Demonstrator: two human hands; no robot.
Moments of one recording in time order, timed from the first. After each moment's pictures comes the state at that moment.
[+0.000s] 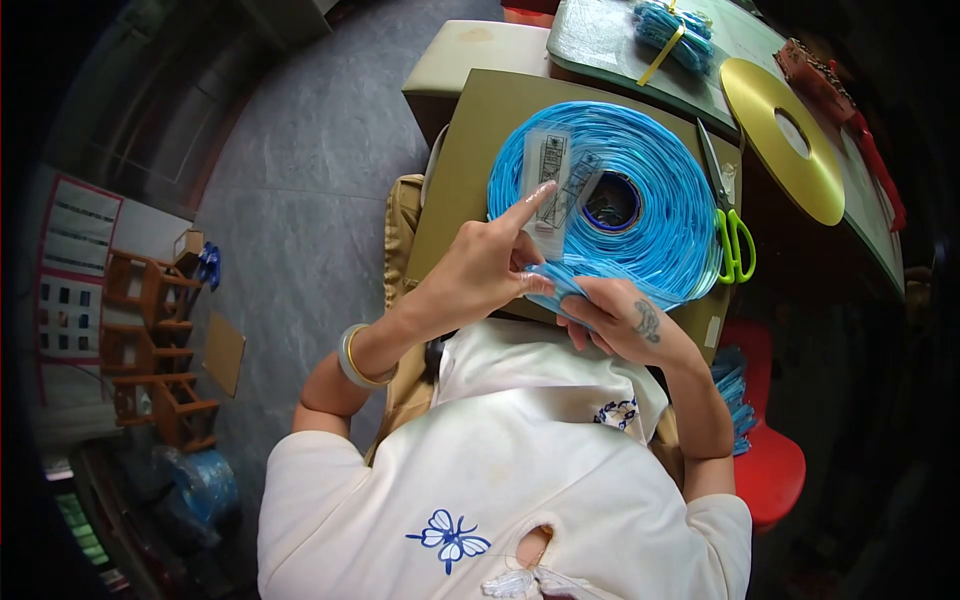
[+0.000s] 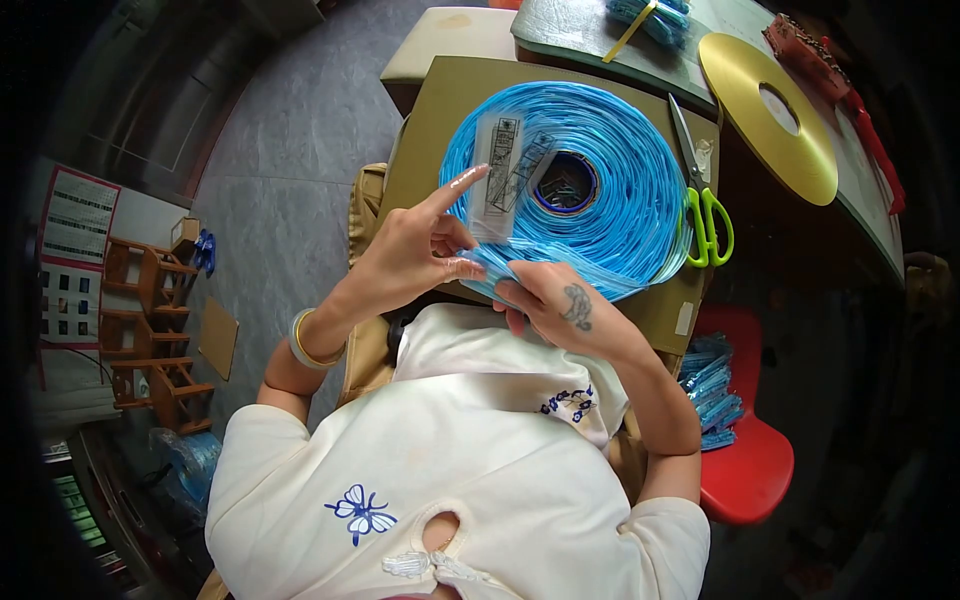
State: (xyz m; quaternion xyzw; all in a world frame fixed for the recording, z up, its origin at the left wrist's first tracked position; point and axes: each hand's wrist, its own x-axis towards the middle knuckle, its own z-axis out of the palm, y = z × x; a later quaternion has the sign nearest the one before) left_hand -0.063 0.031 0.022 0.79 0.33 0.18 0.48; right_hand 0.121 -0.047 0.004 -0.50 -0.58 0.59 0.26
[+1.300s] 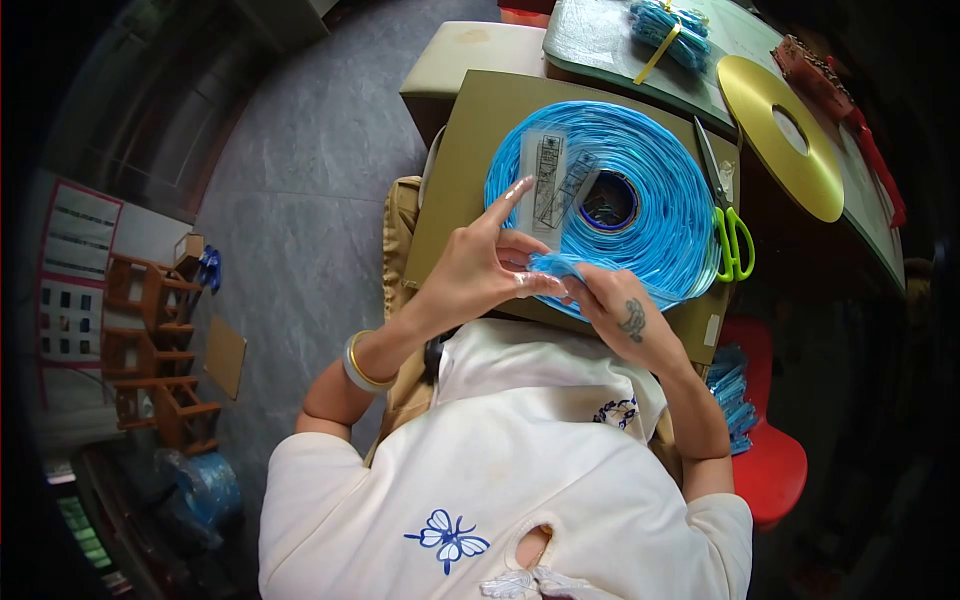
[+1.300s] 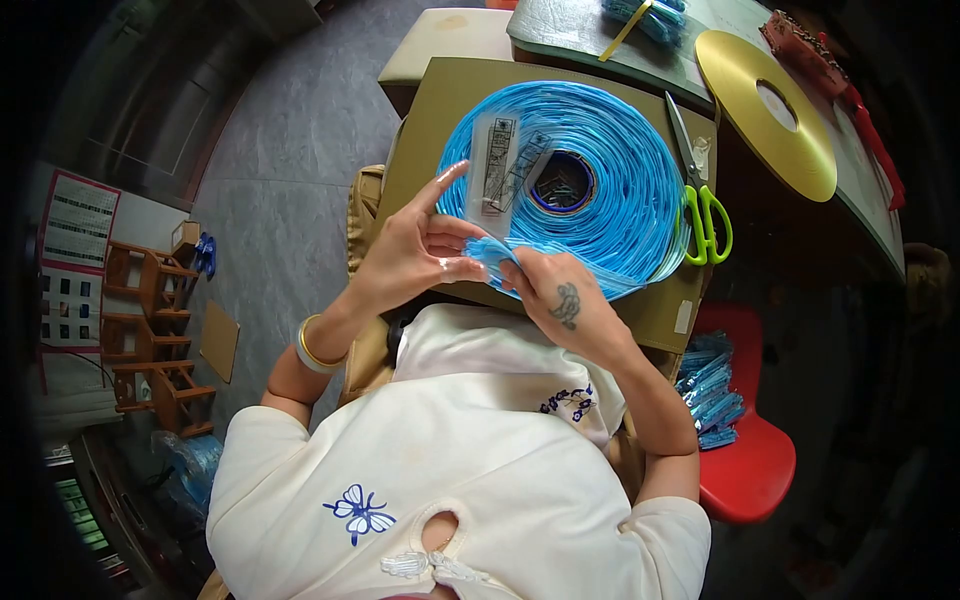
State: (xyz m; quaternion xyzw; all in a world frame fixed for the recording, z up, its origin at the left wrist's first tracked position) left_hand -0.062 0.031 0.005 0.64 0.31 0.27 0.65; right_hand 0.117 -0.046 -0.003 -0.57 -0.67 0.40 0.28
